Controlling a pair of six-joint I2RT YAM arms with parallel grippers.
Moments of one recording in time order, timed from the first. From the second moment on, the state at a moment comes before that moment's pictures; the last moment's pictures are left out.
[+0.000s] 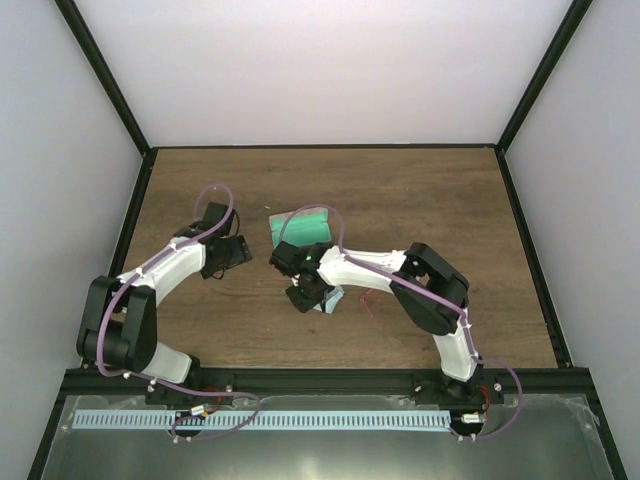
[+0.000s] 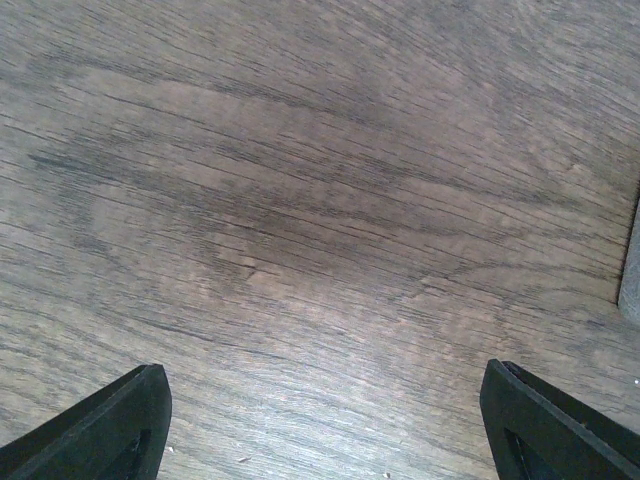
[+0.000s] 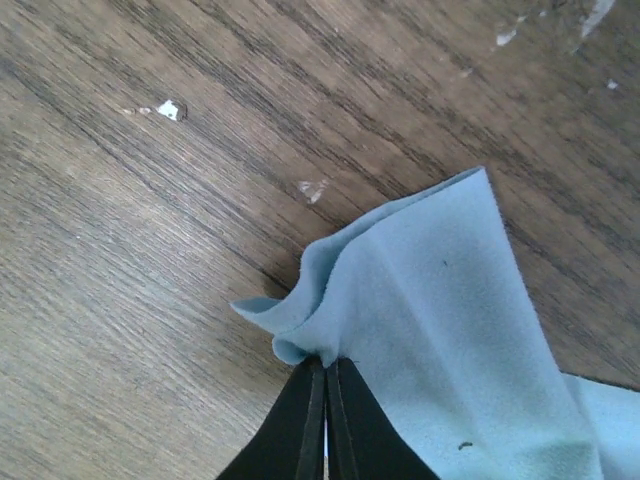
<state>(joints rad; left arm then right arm) -0.26 1.47 0.87 -0.59 -0.10 -0.64 1.03 2.00 1.39 -0.77 0.03 0.34</state>
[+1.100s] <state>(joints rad) -0.26 1.47 0.87 -0.59 -0.10 -0.66 1.00 1.95 1.38 -0.78 -0.10 0.34</state>
